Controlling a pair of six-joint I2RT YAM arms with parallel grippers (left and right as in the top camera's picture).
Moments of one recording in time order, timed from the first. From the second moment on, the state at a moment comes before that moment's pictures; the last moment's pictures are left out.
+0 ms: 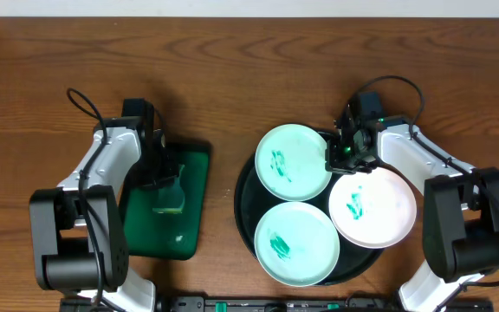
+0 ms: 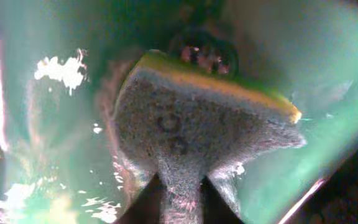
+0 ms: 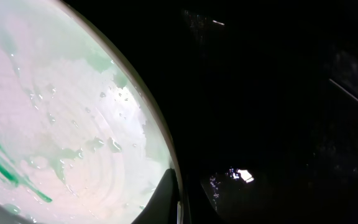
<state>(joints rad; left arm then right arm) 0.04 1.76 1.05 -0.91 0.11 -0.20 0.21 1.86 1.09 -0.66 -0.30 0.30</state>
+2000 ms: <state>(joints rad) 0.04 1.77 1.05 -0.92 0.12 -0.20 0.21 1.86 1.09 -0.67 -0.30 0.30</state>
